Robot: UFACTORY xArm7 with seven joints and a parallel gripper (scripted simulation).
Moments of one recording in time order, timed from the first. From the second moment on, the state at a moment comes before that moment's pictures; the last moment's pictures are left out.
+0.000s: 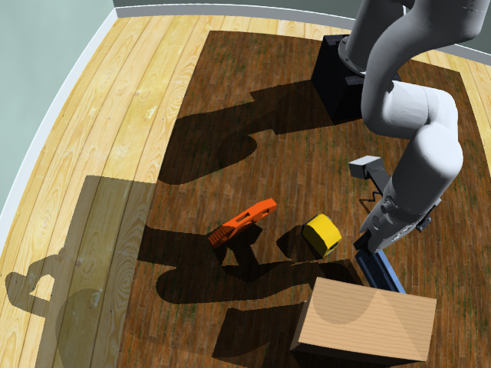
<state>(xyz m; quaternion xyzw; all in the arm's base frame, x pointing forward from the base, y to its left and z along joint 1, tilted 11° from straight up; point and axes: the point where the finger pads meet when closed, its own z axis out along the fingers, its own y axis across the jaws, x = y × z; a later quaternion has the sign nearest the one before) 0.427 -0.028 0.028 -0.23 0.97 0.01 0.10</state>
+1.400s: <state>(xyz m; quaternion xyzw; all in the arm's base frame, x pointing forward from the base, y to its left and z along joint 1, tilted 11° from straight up) 0.418 -0.009 0.027 -0.16 0.98 0.01 0.10</state>
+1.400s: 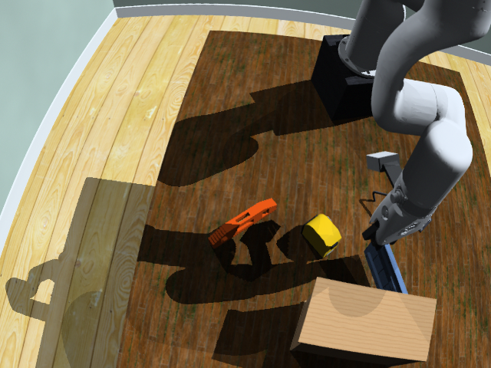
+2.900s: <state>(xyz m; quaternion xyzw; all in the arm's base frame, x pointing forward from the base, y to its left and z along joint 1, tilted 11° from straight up) 0.422 -0.017 0.027 -0.19 0.98 0.01 0.10</state>
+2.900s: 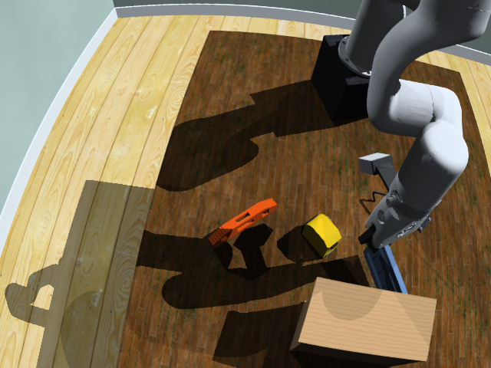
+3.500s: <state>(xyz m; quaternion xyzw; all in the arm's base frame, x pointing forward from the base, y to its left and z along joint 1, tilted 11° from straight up) 0.420 -0.012 0.027 -0.17 0.98 0.01 0.10</state>
